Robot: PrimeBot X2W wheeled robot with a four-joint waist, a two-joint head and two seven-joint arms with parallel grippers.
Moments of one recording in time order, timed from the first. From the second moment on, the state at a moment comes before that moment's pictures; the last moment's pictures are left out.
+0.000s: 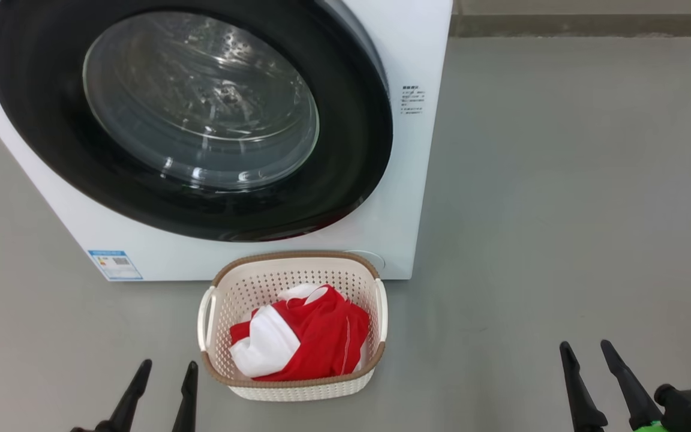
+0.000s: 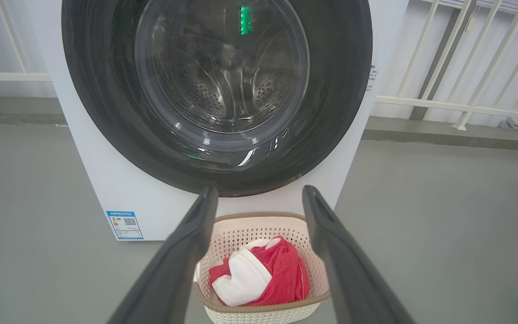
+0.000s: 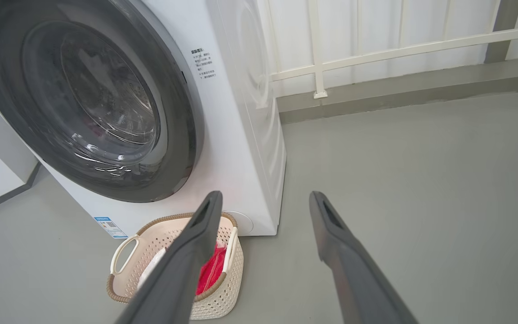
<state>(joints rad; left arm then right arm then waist) 0.06 0.11 -0.03 0.18 -0.26 -0.13 -0.26 0.13 -0.07 -0.02 0.23 0.41 0.13 -0.26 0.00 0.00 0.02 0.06</state>
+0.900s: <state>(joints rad) 0.09 0.10 -0.02 0.17 -0.24 -0.13 -0.26 0.16 -0.06 -0.05 0.22 0.41 0.13 -0.26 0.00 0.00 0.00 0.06</state>
